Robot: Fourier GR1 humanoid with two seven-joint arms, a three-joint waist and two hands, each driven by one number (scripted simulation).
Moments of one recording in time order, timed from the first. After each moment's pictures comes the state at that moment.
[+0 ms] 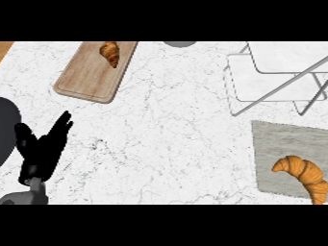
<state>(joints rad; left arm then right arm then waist) -0.04 0.19 0.06 -1.41 0.13 0.00 0.28 -1.18 -0.61 -0.18 -0.90 0.55 0.28 0.20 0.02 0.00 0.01</state>
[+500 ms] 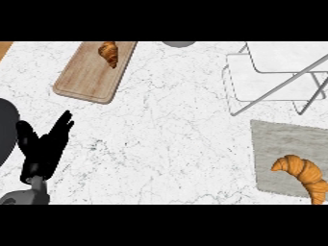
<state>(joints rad) -0.05 0.18 0.07 -1.41 0.12 0.00 0.30 -1.22 -0.62 -0.24 -0.82 0.53 0.25 0.20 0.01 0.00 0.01</state>
